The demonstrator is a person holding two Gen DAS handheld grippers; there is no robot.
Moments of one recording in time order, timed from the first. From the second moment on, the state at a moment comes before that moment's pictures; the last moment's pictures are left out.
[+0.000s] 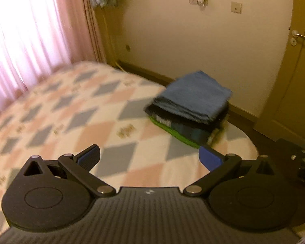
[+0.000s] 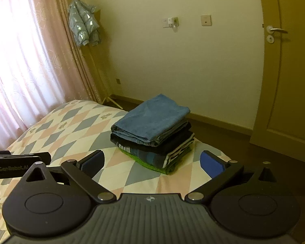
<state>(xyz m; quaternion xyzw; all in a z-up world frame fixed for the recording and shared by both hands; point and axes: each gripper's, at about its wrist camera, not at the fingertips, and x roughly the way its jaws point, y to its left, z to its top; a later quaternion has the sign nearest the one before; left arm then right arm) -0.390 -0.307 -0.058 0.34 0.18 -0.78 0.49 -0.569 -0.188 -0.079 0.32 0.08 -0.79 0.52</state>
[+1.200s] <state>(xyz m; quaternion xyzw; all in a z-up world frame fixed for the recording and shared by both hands) -0.425 -0.343 -0.106 0.41 0.23 -0.74 0.48 -0.606 -0.226 -0.093 0.33 0.12 -0.80 0.50</state>
